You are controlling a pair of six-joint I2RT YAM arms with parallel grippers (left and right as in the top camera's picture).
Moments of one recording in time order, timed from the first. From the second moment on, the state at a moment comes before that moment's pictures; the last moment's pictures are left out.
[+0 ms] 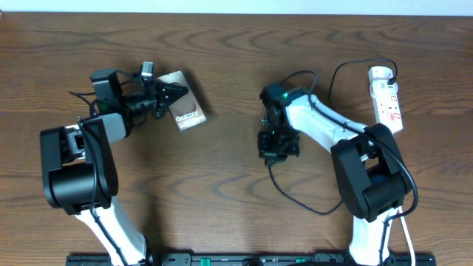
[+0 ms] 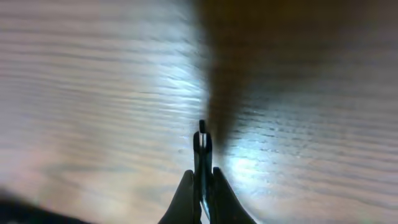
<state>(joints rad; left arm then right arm) 0.22 2.03 0.99 0.42 1.33 -0.93 0.48 2.06 1.41 -1.06 -0.35 0.43</state>
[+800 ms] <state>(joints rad) 0.26 2.03 0.99 0.43 1.39 -0.93 0.48 2.06 1.71 -1.26 -1.14 -0.32</state>
